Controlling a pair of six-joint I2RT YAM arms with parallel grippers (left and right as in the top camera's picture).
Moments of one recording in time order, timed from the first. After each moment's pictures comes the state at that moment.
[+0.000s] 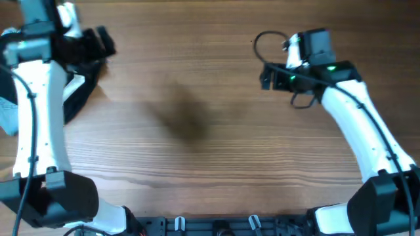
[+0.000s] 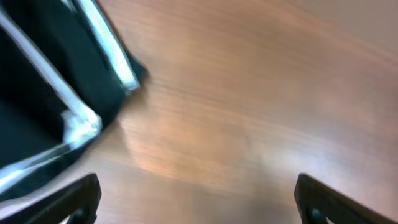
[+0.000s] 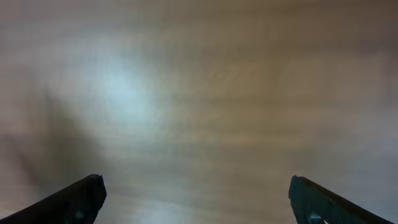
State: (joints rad) left arm 0.17 1.70 1.72 -1.03 0.15 -0.20; right arm 0.15 1.60 1.31 -0.78 -0.16 0.23
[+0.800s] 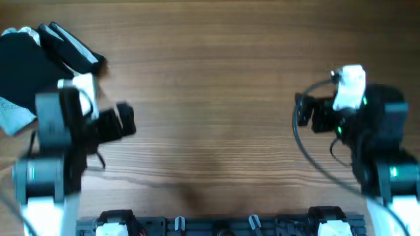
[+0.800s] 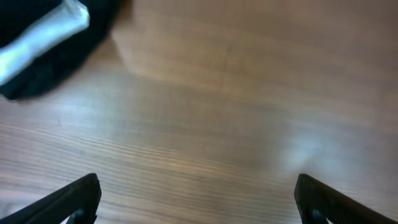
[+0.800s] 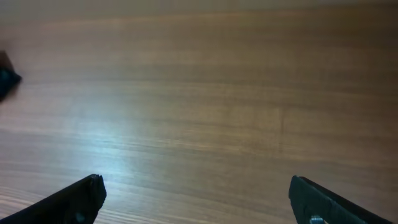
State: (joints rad) left arm 0.04 0.99 1.20 -1.13 0.08 -0.21; right arm 0.02 0.88 1.01 -0.78 -0.18 0.04
